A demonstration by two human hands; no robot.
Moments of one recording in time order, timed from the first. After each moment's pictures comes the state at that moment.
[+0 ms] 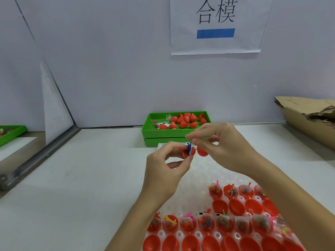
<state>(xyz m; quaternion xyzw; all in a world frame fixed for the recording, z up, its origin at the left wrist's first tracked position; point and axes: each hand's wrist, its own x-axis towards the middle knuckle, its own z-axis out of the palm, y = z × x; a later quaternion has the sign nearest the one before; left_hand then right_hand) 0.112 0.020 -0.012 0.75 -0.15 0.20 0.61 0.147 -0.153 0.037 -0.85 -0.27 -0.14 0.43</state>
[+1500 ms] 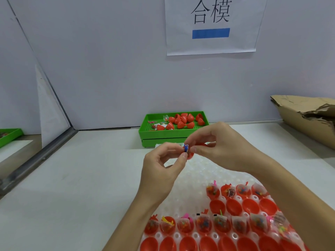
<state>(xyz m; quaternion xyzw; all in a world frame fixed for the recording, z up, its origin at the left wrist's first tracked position) 0.111 0.019 -0.010 0.71 -0.15 0.17 0.67 0.142 -0.157 0.046 -0.86 -0.27 -0.08 0.41</state>
